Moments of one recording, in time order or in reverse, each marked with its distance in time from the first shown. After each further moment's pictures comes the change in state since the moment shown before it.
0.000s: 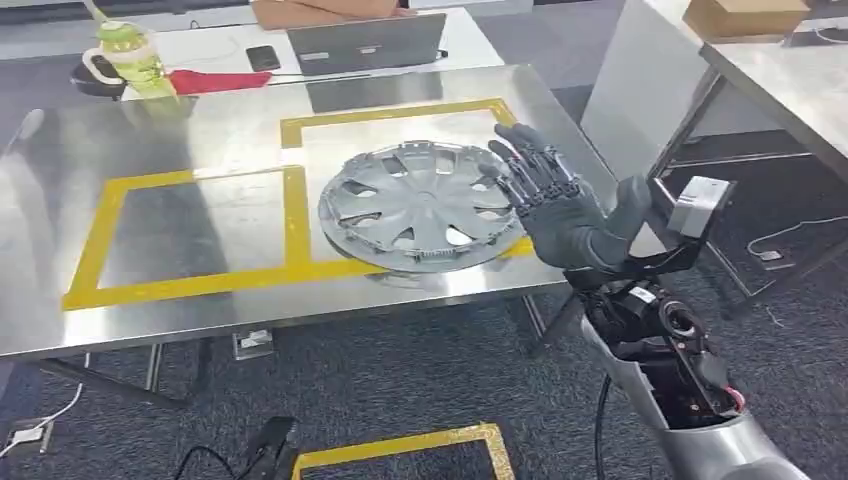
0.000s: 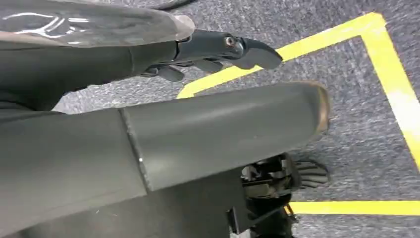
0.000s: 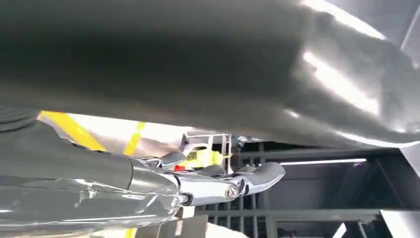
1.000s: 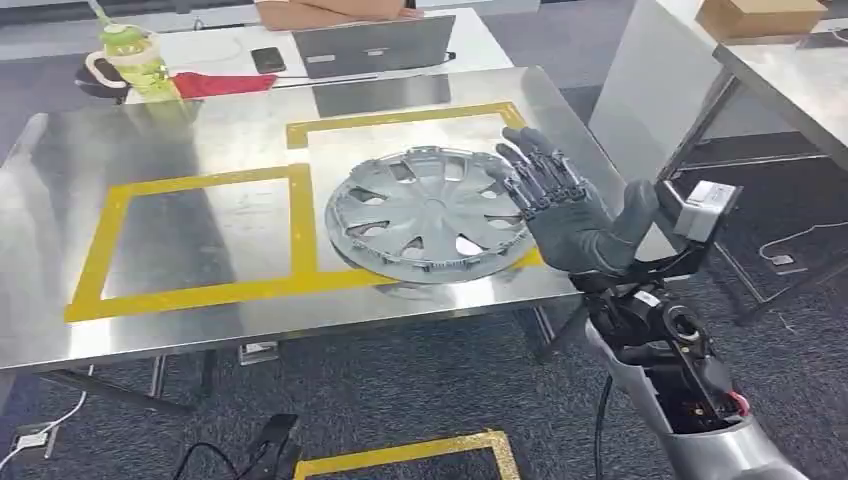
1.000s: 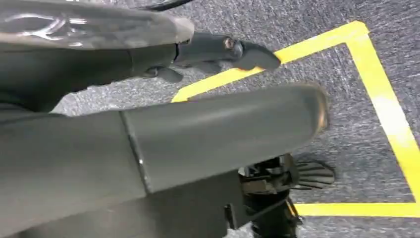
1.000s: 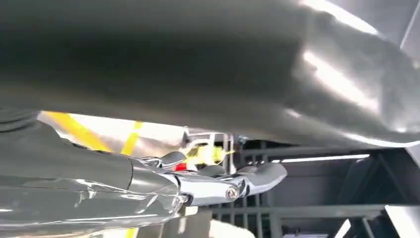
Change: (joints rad) left arm -0.003 -0.001 -0.001 0.000 -0.002 0.003 0.002; right arm 0.010 0.000 -0.002 -0.002 0.000 -0.003 -0.001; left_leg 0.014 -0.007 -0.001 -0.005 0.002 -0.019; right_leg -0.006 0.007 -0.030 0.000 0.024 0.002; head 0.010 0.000
